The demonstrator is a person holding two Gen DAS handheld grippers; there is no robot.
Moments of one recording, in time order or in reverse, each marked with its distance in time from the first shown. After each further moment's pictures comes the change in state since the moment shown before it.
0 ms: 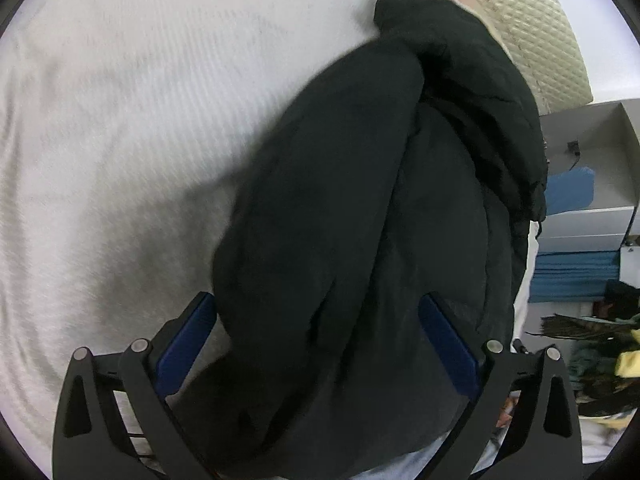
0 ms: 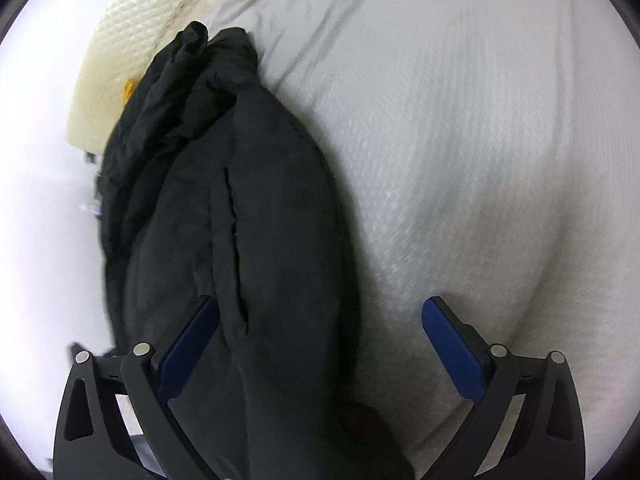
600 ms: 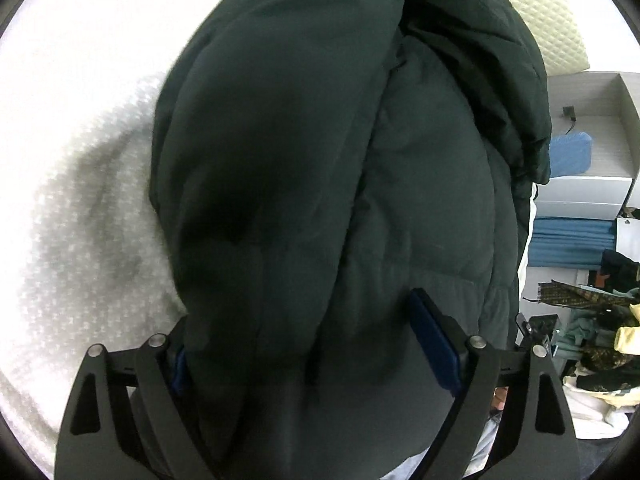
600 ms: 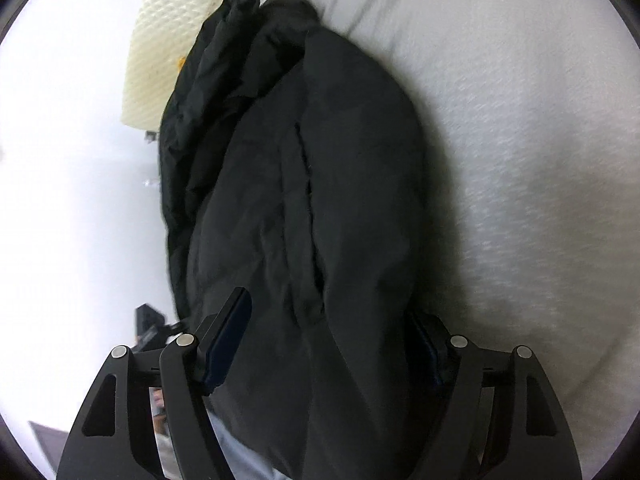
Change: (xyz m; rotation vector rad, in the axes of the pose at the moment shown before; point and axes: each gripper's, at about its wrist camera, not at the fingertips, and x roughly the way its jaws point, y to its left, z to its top) left arm 0.038 -0.015 0.000 0.061 0.131 -0.033; right arm 0.018 0.014 -0.006 -0.030 0.119 0.257
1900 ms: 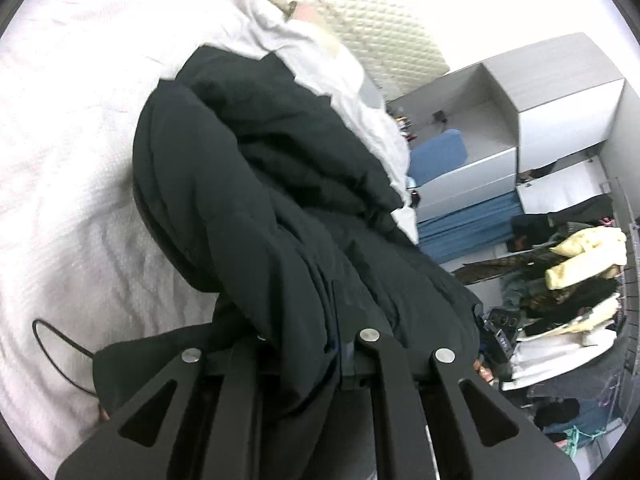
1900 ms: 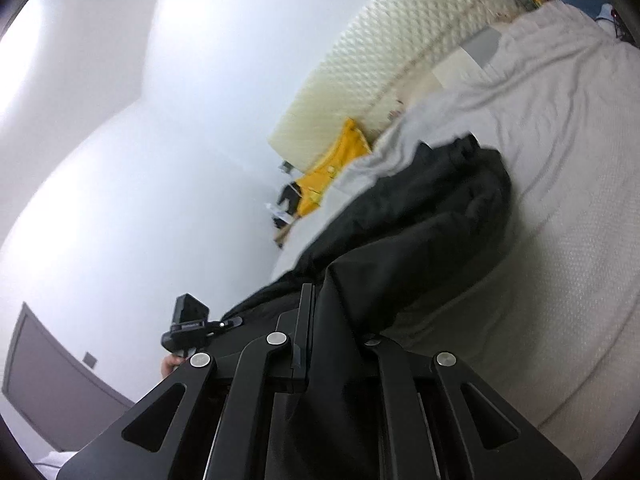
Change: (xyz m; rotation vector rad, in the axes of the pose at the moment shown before) left arm -0.147 -0.064 -0.063 0.250 -0.231 -0.345; right arm -0.136 0.129 -0.080 -0.433 -0.329 0.299
